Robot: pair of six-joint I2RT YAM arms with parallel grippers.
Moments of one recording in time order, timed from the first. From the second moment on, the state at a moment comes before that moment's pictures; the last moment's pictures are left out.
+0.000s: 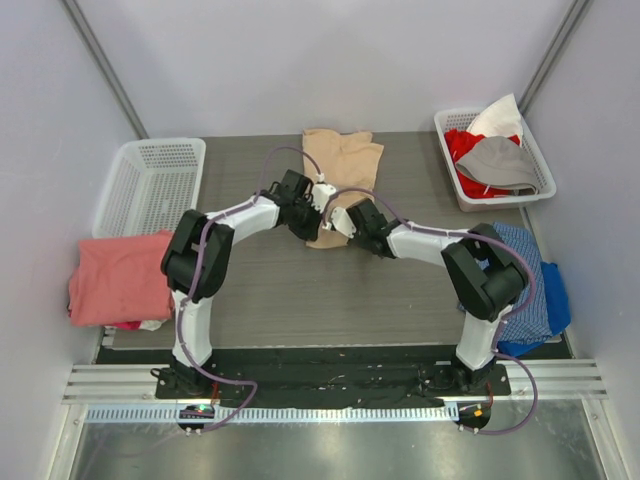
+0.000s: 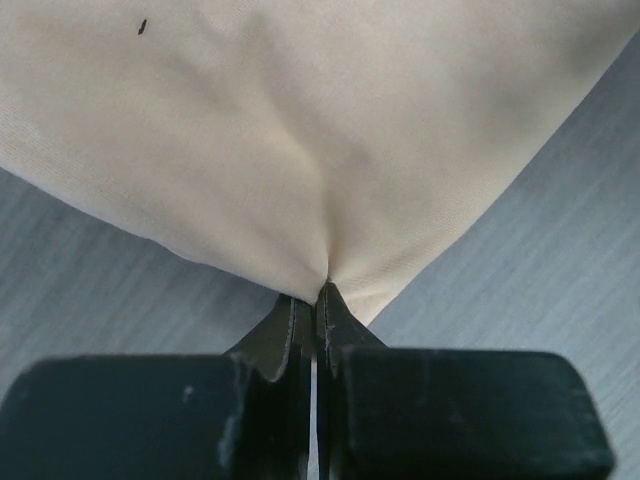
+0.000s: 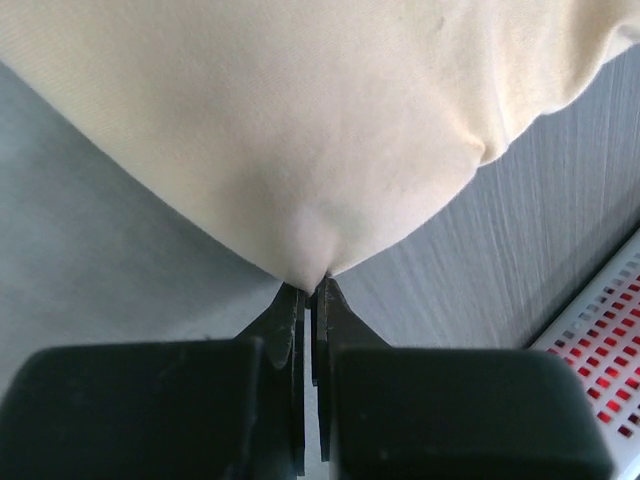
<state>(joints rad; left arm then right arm) -0.51 2.05 1.43 -0.37 0.31 0.21 0.61 1.84 1.06 -0.17 0.33 -0.67</state>
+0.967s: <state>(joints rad) -0.67 1.40 0.98 -0.61 0.32 0.23 0.90 1.32 0.95 -0.71 0.01 -0.51</state>
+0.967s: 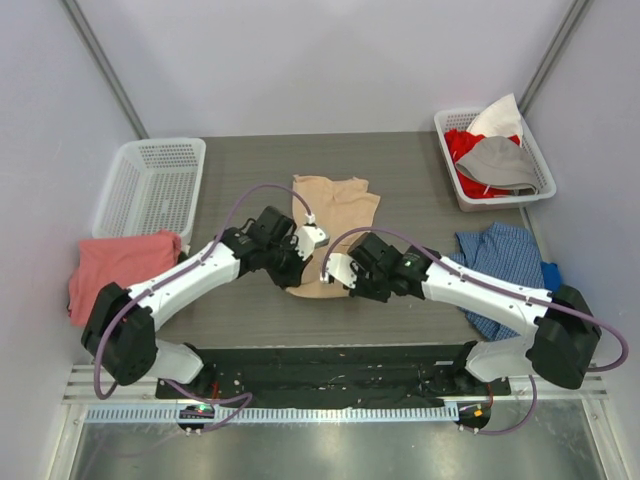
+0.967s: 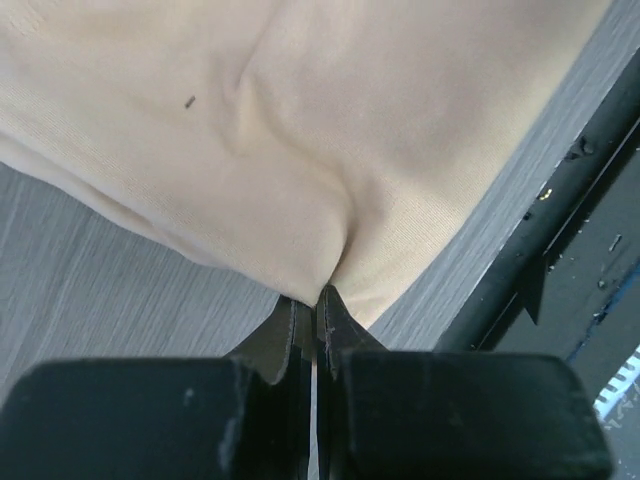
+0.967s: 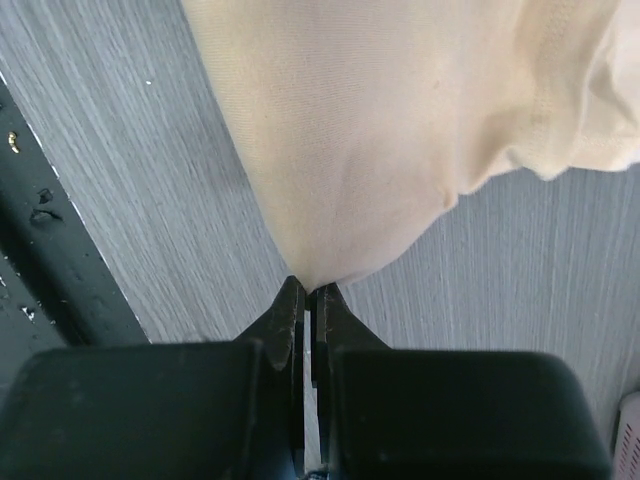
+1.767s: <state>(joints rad) -0.62 1.46 1.12 -0.46 0.18 0.22 0.83 1.35 1.05 -0.48 0.37 -0.63</state>
